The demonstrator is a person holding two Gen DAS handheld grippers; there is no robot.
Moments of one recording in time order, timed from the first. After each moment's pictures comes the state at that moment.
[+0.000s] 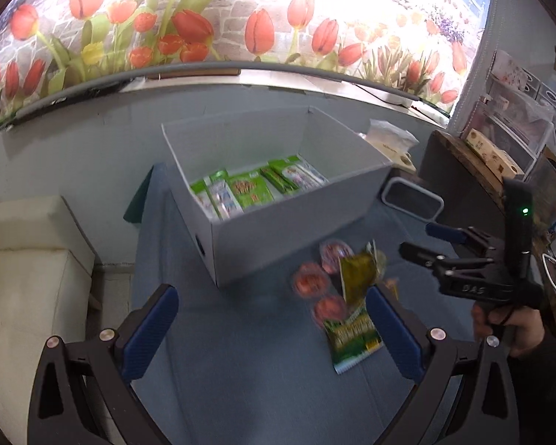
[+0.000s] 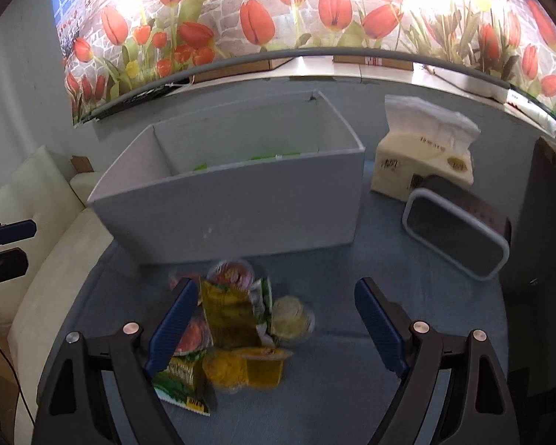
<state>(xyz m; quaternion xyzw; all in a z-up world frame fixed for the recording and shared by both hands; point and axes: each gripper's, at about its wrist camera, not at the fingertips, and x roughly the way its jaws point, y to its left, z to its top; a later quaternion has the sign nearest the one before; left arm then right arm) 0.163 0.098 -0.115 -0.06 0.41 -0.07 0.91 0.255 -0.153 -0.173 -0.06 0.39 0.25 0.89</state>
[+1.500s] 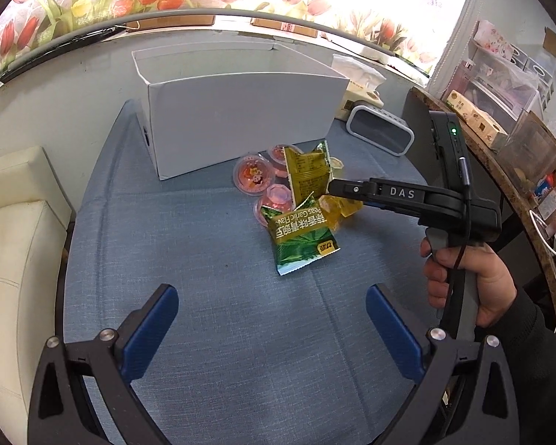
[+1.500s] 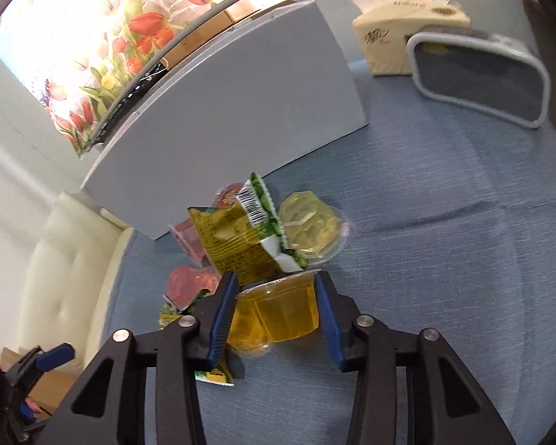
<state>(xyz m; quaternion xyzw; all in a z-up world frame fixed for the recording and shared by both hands) 0.099 0.041 -0.176 -0.07 0.45 -0.10 0.89 0.261 -0.179 -0.248 0.10 0.47 0.27 0.83</state>
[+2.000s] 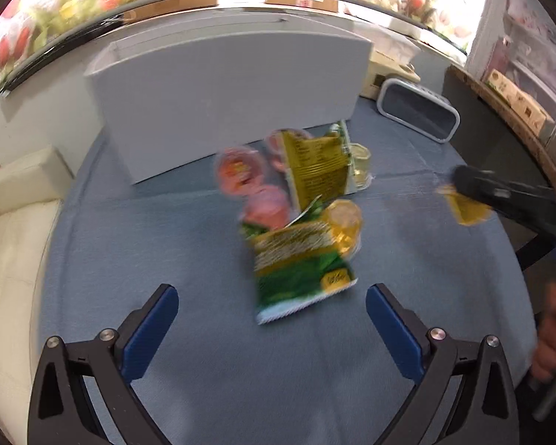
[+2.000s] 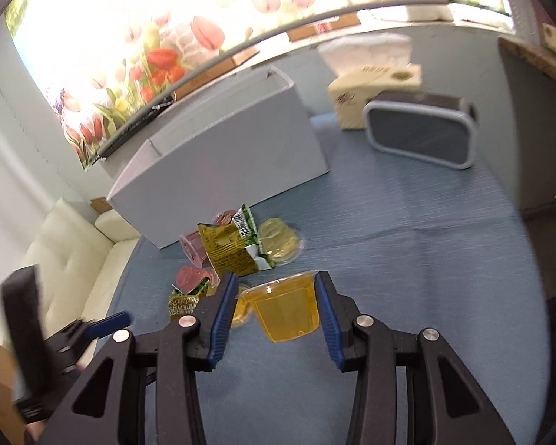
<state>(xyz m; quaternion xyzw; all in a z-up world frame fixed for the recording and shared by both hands) 0.162 -0.019 -0.220 -0.03 0.47 -0.02 0.88 0.213 -0.237 -0.198 0.09 0.41 0.26 0.87</state>
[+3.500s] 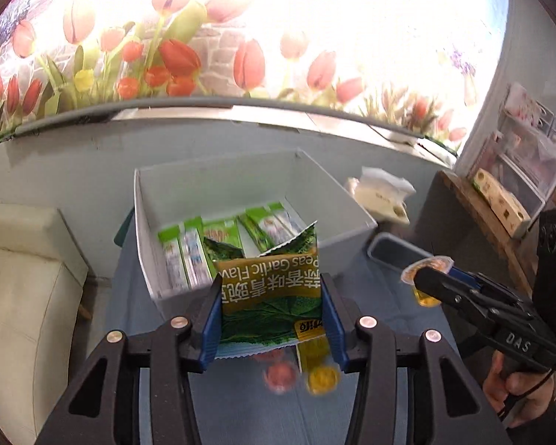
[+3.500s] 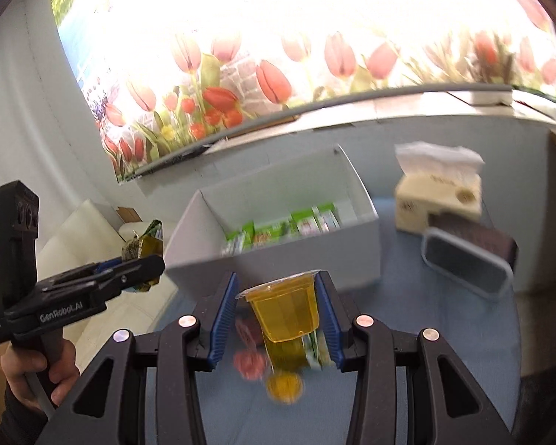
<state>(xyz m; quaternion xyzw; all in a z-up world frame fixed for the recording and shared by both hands) 0.228 0.054 -0.075 -0.10 0.37 -0.04 0.92 0.265 -0.174 -0.101 0.04 0.34 0.32 0.88</state>
